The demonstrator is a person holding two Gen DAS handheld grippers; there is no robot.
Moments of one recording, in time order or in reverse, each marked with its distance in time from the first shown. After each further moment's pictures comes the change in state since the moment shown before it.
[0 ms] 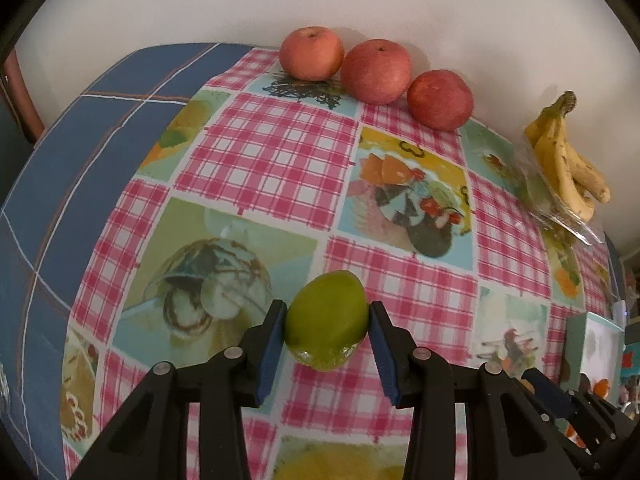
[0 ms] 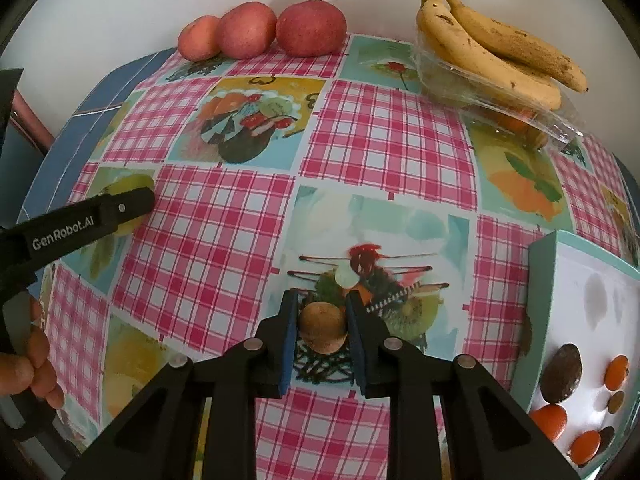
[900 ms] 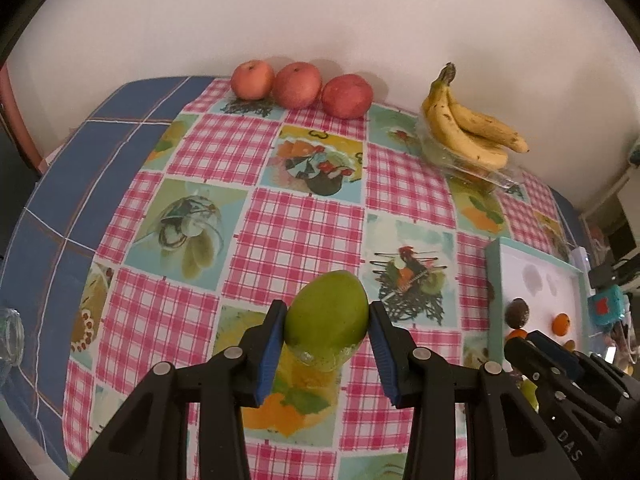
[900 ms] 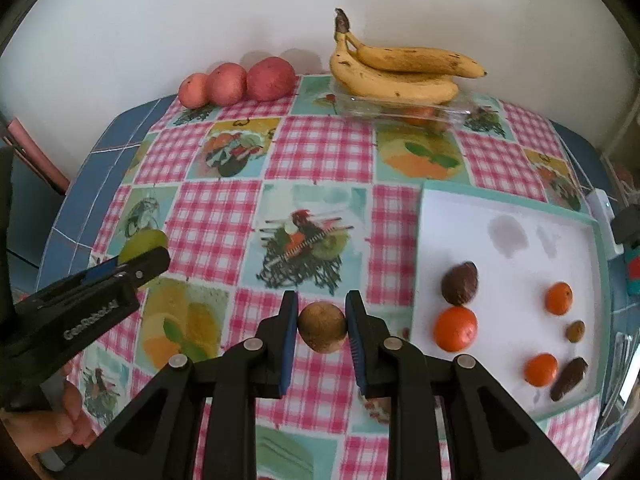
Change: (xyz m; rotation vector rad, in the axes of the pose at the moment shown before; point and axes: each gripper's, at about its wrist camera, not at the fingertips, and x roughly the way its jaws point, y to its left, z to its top) left arm -0.095 -0.062 -0.074 0.104 -0.052 -0.045; right arm -0.113 -0.049 -0.058 0.102 -0.082 0.008
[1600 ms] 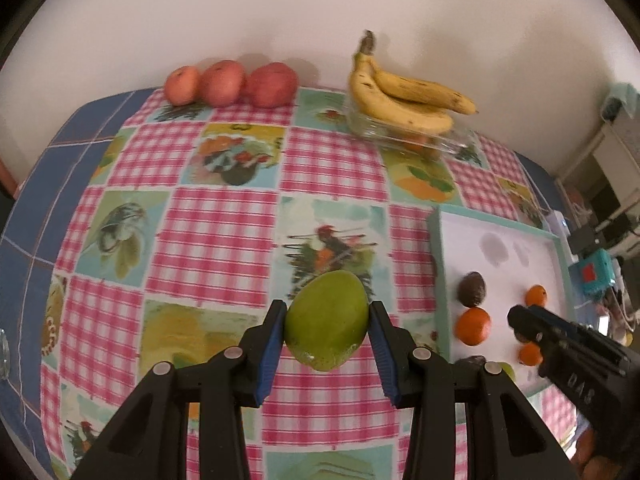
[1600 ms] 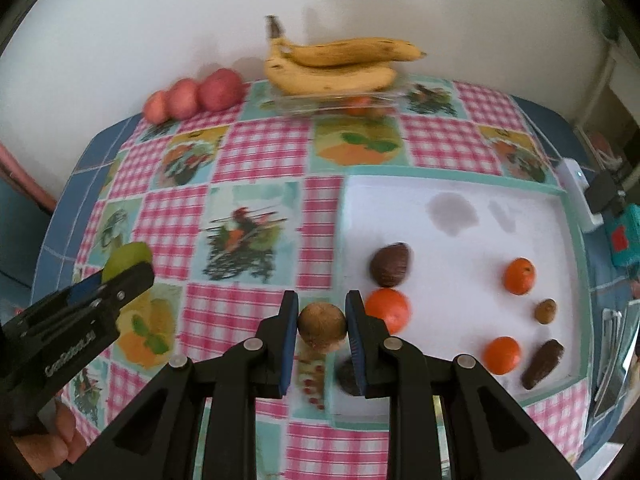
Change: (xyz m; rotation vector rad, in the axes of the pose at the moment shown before) left arm 0.011 -0.079 -0.015 0.113 0.029 -0.051; right arm -0.009 -0.071 -0.012 0.109 -0.005 -0.032
